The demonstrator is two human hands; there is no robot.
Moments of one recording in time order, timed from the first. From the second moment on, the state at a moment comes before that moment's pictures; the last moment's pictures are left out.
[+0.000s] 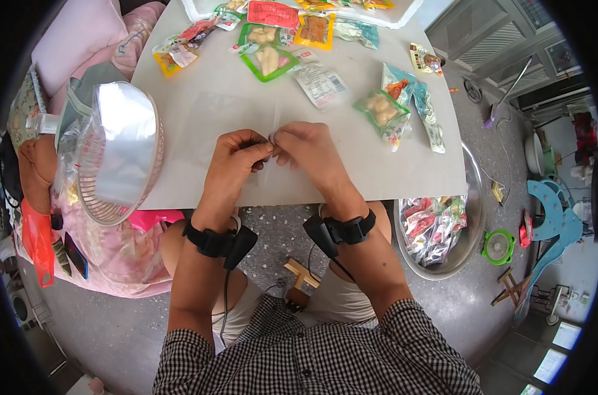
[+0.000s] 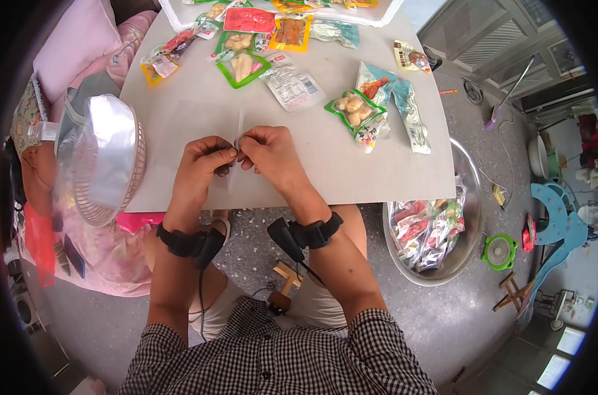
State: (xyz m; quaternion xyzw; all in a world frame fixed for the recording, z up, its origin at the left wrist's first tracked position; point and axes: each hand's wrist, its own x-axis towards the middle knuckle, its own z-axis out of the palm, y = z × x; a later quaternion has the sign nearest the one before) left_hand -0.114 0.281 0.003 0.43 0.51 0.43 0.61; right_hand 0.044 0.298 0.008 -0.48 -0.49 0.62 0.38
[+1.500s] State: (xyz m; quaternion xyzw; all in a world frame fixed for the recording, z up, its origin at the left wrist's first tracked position) left_hand -0.107 0.278 -0.008 0.59 0.56 0.46 0.37; right_hand 0.032 0.295 0.009 -0.52 -0.58 0.50 0.39
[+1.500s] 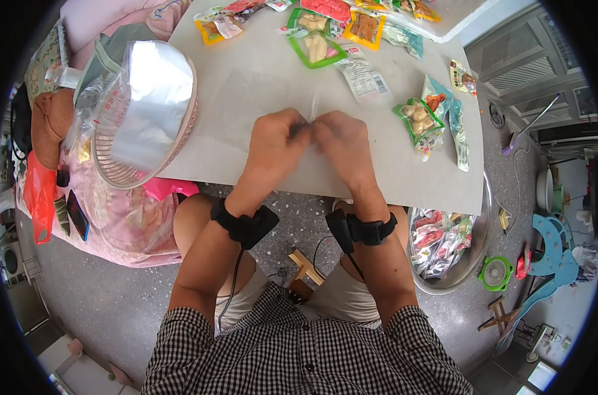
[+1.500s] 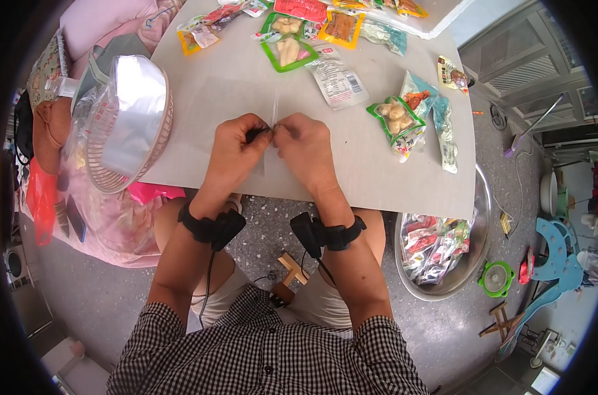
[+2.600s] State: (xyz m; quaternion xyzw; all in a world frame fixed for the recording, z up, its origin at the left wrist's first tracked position) left_hand -0.093 0.271 0.011 0.70 0.60 0.40 0.00; right_hand 0.033 0.297 0.012 -0.51 -0.54 0.53 0.41
